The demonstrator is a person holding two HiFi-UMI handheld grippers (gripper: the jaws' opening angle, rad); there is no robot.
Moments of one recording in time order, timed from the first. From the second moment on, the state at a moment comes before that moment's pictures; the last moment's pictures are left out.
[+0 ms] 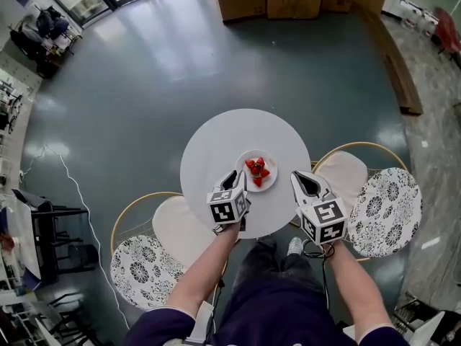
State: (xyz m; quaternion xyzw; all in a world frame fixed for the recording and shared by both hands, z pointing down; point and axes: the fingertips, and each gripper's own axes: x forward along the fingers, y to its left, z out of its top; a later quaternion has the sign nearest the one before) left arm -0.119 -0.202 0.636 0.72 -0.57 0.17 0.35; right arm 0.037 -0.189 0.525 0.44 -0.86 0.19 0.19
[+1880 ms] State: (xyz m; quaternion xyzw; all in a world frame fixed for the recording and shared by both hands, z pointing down) left arm -0.070 -0.147 0.442 0.86 -0.48 0.06 0.17; right arm -0.019 -0.168 0.432 0.37 -0.92 0.14 0.08
